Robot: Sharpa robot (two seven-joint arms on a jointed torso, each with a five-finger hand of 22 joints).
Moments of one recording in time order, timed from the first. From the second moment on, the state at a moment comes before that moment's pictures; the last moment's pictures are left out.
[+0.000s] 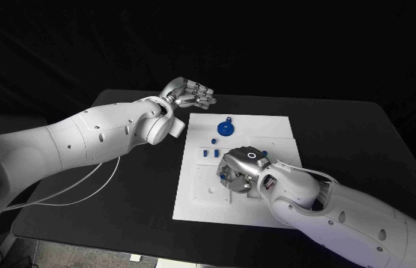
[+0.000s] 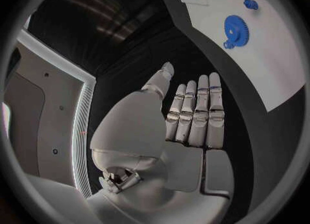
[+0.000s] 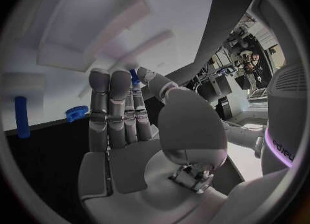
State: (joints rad) left arm 1.31 -0.68 -0.10 1.21 -0.40 -0.34 0.29; left_hand 1.39 -0.02 0.11 -0.11 0.13 1.02 0.14 0.06 0.06 1.09 0.14 0.06 0.06 1.15 0.13 0.07 0.07 0.09 1.10 0.10 0.07 0.14; right arm 0.87 -0.61 0.16 1.60 -1.95 -0.16 -0.21; right_hand 1.24 -0.16 0.53 -0.16 0.21 1.22 0.09 0.07 0.07 1.27 0.04 0.07 0.06 1.44 -0.06 0.83 0.58 0.08 1.46 -0.08 0.42 1.31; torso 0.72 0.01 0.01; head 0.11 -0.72
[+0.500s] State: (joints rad) left arm 1.31 -0.68 -0.10 1.21 -0.40 -0.33 0.29; left_hand 1.39 -0.02 0.11 -0.11 0.13 1.02 0.14 0.06 0.06 1.09 0.14 0.06 0.06 1.15 0.13 0.07 0.07 0.09 1.10 0.10 0.07 0.13; right arm 0.87 -0.63 0.15 1.62 -1.92 -0.19 -0.20; right_hand 1.25 -0.20 0.40 -0.11 0.23 1.15 0.09 0.07 0.07 1.16 0.08 0.05 0.06 1.45 -0.04 0.82 0.56 0.11 1.46 -0.06 0.36 1.31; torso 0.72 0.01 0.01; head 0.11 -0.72
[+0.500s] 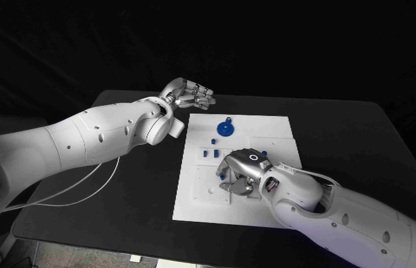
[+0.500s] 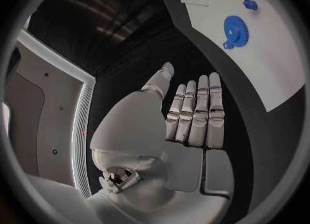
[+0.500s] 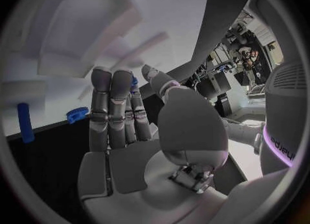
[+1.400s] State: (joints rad) left arm 1.31 -0.68 -0.10 1.21 -0.40 -0.33 0.29; left_hand 1.39 -0.02 0.11 -0.11 0.13 1.02 0.14 0.06 0.06 1.09 0.14 0.06 0.06 1.15 0.13 0.07 0.07 0.09 1.10 0.10 0.07 0.13; right arm 0.89 -0.80 0.37 1.68 -1.81 -0.20 -0.18; right_hand 1.29 -0.20 0.38 -0.06 0.22 1.11 0.10 0.07 0.07 1.19 0.07 0.06 0.06 1.45 -0.04 0.84 0.57 0.11 1.47 -0.06 0.36 1.31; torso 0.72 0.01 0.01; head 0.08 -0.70
